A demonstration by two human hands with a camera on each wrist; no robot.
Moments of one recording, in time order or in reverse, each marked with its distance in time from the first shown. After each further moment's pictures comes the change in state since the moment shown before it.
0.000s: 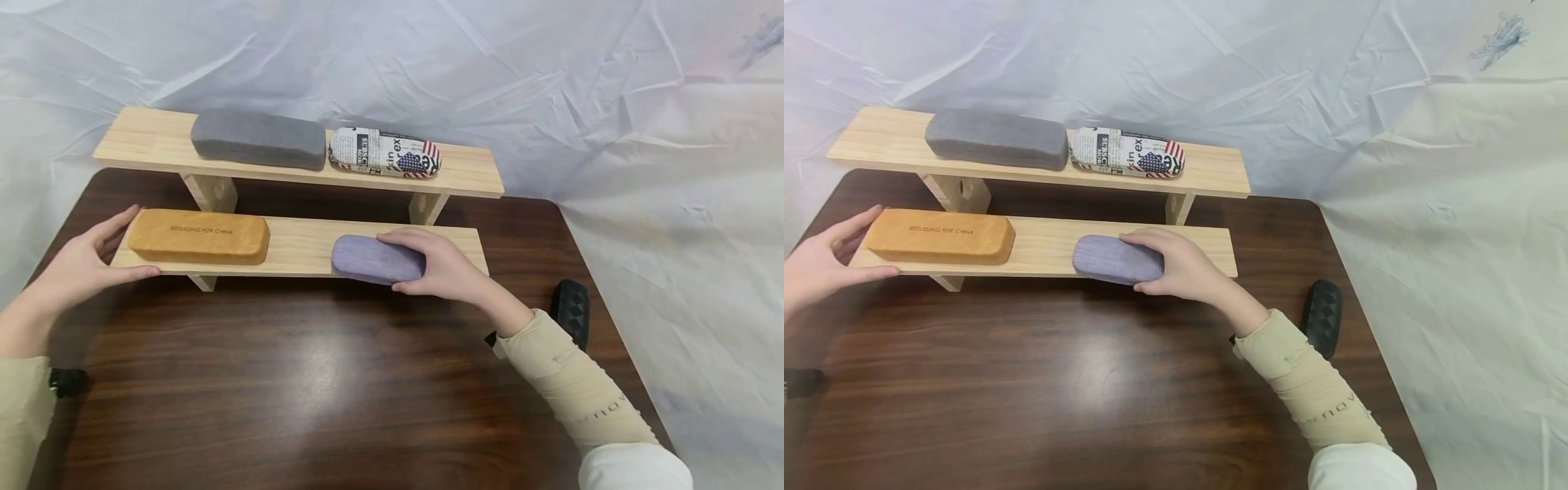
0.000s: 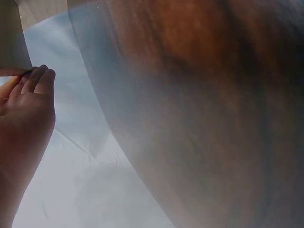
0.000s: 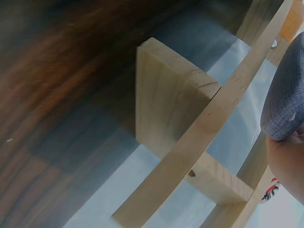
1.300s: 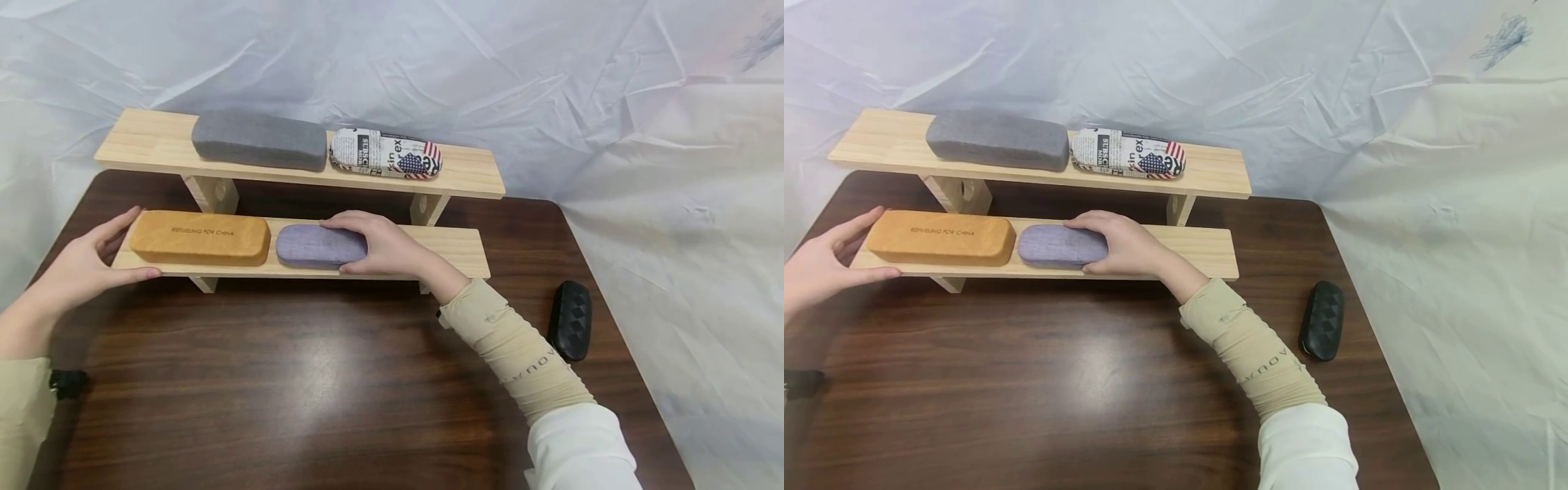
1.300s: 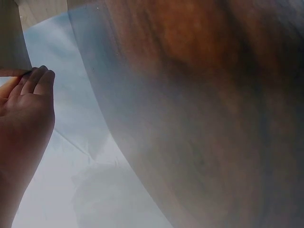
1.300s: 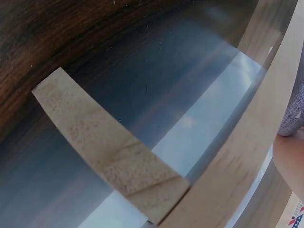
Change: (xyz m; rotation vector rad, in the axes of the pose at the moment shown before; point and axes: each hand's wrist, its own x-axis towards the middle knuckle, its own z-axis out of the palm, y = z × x) left_hand 0.000 -0.005 0.000 0.016 0.001 0.015; right_hand 0.084 -0.009 0.036 -0.011 -0.123 -0.059
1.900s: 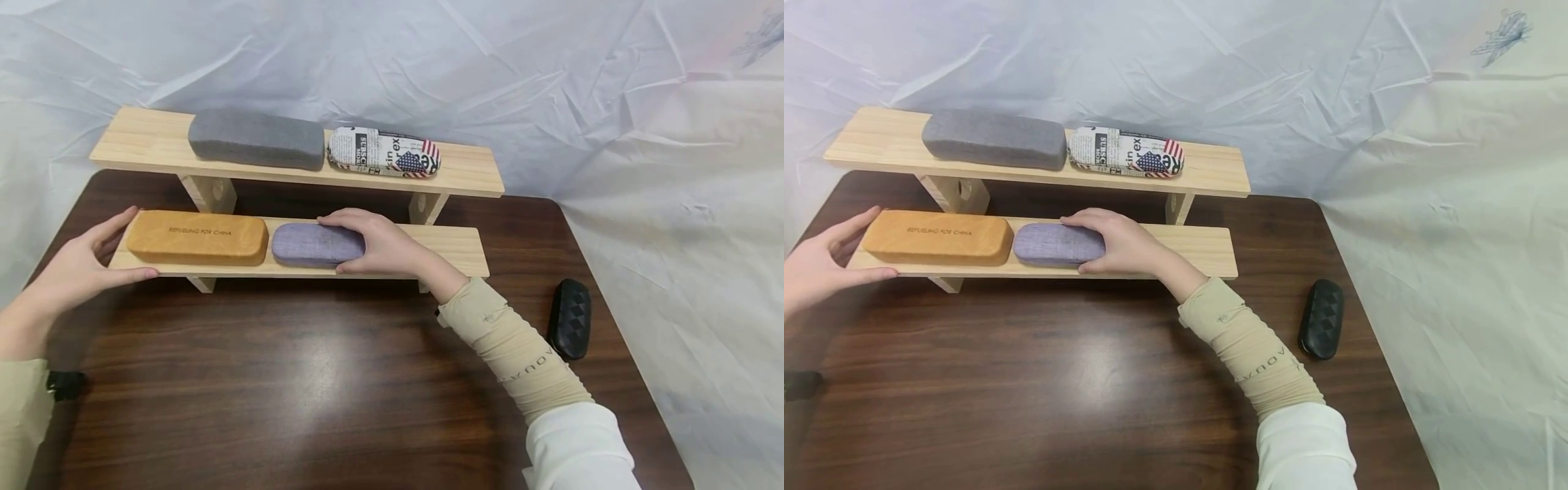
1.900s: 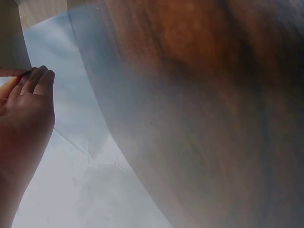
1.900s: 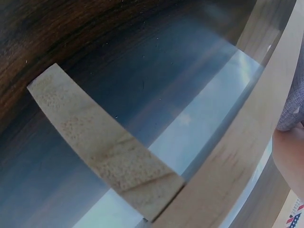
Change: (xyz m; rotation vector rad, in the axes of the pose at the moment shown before) left_hand 0.000 0.002 0.001 -0.005 0.005 -0.010; right_hand 0.001 -0.001 -0.001 -0.010 -0.002 -0.002
